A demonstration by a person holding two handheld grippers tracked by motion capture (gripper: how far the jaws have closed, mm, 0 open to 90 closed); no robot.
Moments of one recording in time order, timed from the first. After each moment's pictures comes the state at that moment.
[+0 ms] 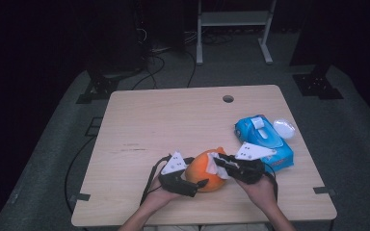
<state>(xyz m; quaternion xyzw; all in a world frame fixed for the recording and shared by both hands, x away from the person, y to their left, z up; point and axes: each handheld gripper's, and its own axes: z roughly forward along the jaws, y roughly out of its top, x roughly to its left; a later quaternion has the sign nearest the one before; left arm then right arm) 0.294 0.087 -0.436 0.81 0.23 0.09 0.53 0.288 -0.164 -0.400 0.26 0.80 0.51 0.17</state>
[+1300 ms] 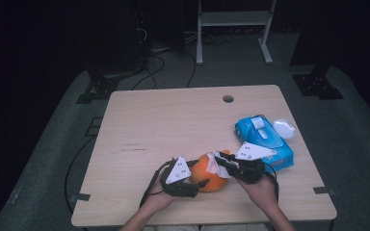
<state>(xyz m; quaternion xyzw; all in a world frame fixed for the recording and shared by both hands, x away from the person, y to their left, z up) 0.283 0.079 -0.433 0.83 0.17 0.16 0.51 0.290 -0.167 -0.399 0.27 0.80 0.50 0.19</state>
